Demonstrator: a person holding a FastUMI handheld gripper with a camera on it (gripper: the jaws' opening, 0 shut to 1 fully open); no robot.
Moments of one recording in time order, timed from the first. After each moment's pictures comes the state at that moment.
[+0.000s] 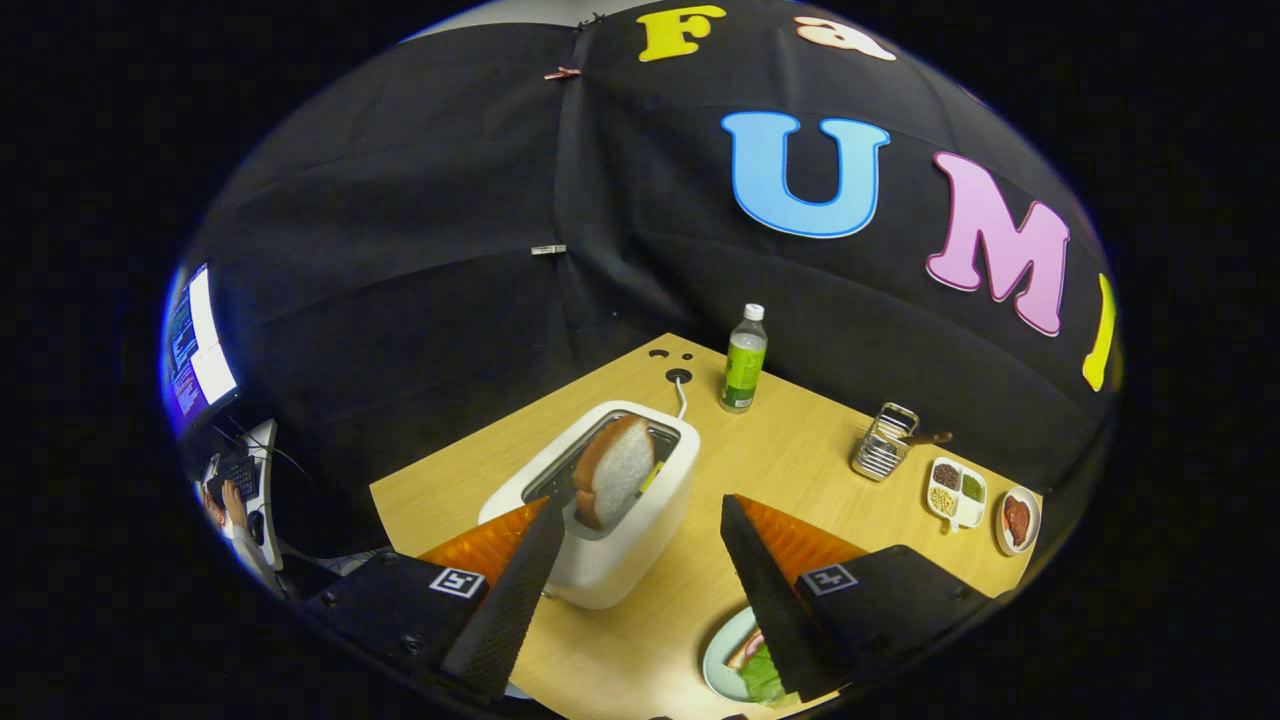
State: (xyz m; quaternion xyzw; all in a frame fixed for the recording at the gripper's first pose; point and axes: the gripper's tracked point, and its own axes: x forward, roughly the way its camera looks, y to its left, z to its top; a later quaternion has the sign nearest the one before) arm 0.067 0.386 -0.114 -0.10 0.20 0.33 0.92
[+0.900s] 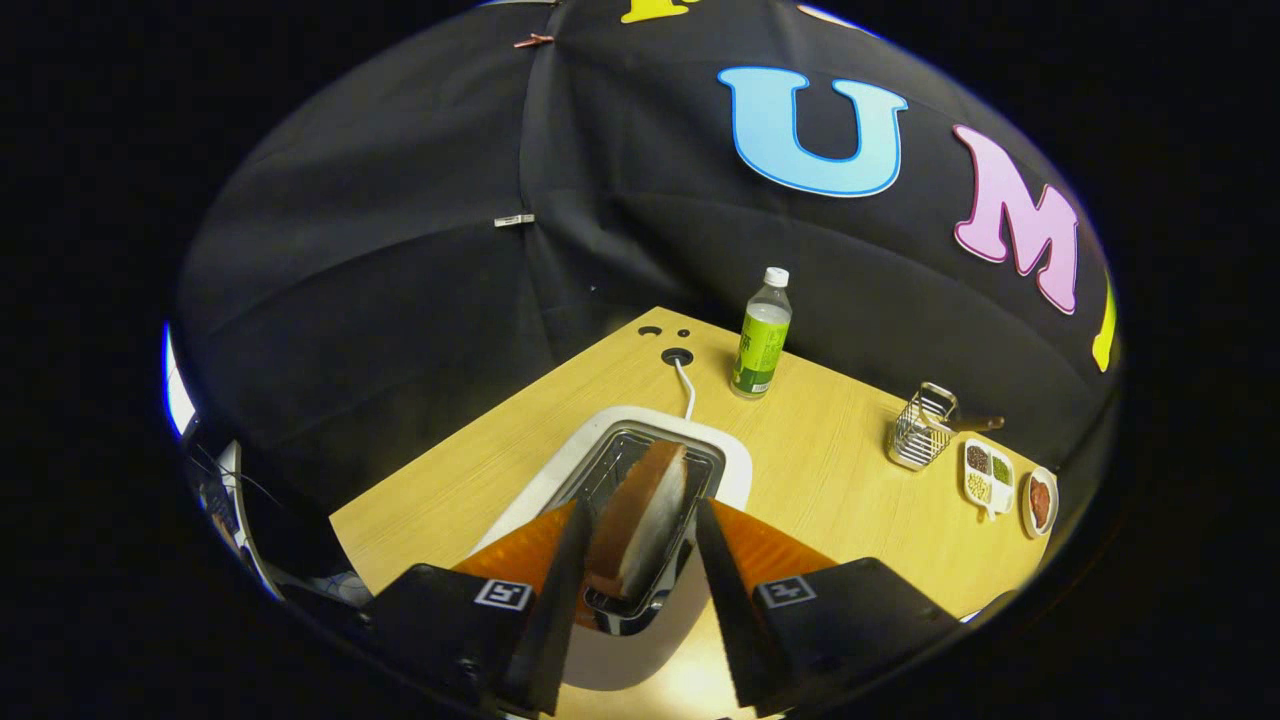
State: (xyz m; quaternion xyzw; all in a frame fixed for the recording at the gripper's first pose) arm 0.130 0.446 -0.172 -0.10 0.24 0.27 0.93
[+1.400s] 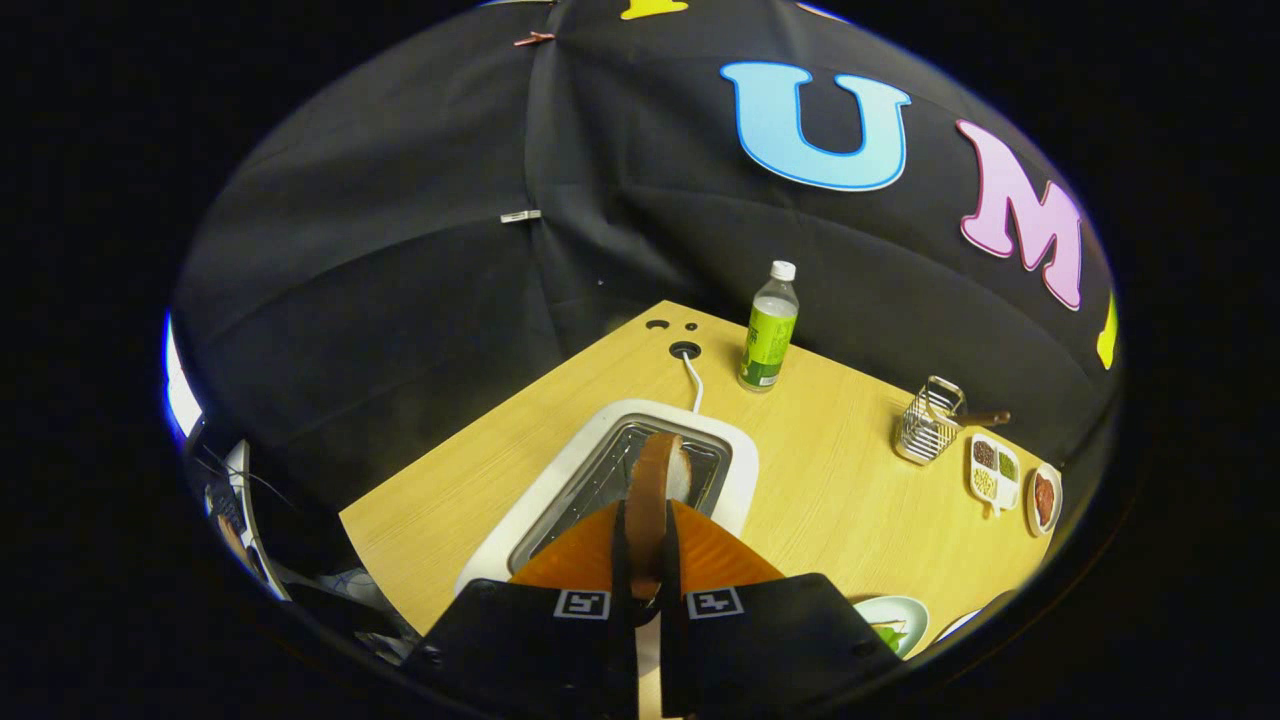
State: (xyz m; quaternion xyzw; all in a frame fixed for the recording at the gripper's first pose) arm 0.120 0.447 -0.168 -0.10 0.25 0.29 0.92
